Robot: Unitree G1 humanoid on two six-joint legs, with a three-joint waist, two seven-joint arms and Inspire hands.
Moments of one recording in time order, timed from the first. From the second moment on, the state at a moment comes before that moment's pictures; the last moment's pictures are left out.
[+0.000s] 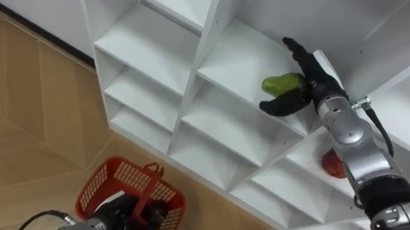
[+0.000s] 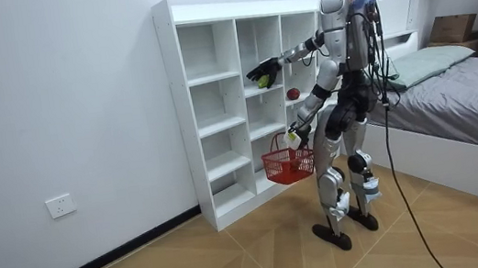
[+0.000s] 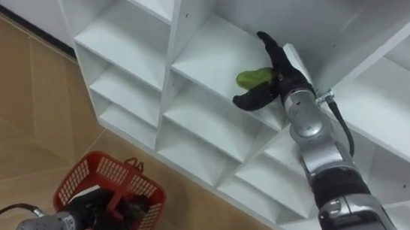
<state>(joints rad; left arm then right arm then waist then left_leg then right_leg) -0.09 0.24 -0.21 0.93 0.12 -0.04 -0.25 -0.65 -0.36 0.29 0.94 -0.14 -0.15 -0.03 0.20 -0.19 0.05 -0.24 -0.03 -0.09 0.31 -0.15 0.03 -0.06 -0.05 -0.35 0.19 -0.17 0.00</state>
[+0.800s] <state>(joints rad) -0.09 0.26 -0.27 0.93 0.12 -0.01 -0.25 -0.65 -0.36 0.30 0.97 -0.17 -0.13 0.00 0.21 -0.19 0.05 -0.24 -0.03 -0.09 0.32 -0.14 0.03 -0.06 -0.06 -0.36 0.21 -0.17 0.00</state>
